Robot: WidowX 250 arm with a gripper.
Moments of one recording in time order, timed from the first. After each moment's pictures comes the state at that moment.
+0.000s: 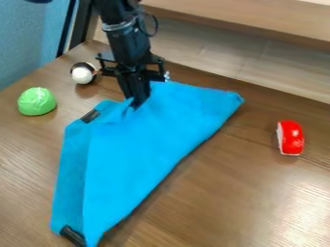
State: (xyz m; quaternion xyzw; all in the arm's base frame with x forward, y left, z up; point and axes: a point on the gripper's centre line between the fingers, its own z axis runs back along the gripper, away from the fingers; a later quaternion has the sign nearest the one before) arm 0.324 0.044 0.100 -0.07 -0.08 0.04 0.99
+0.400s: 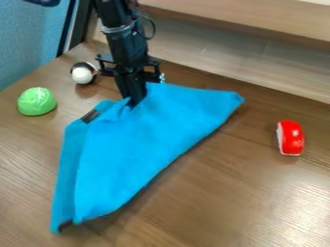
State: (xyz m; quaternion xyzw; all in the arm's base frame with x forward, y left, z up) arm 0.335 0.055 0.088 -0.07 -0.06 0.03 1.00
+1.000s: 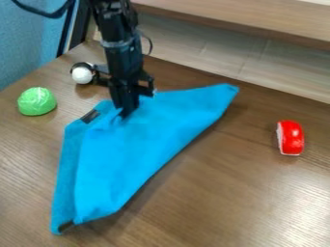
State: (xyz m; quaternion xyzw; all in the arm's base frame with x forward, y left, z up) arm 0.329 0.069 0.061 -0.03 -0.02 0.02 1.00
